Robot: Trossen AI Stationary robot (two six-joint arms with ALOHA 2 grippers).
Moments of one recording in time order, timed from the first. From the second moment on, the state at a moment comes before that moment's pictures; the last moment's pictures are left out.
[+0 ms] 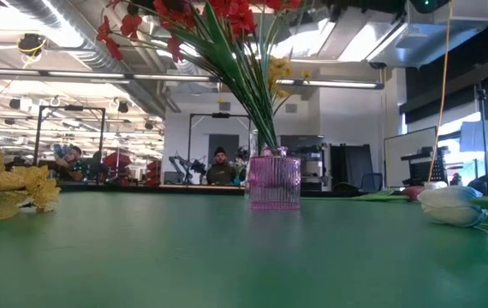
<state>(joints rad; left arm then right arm) 0.31 1.06 1.16 -0.36 -0.45 -0.02 -0.82 1.25 1.18 0.44 -0.70 0.15</state>
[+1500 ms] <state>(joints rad) 0.43 1.06 0.74 0.02 -0.16 -0.18 -0.72 1.59 1.04 0.73 -0.88 0.14</state>
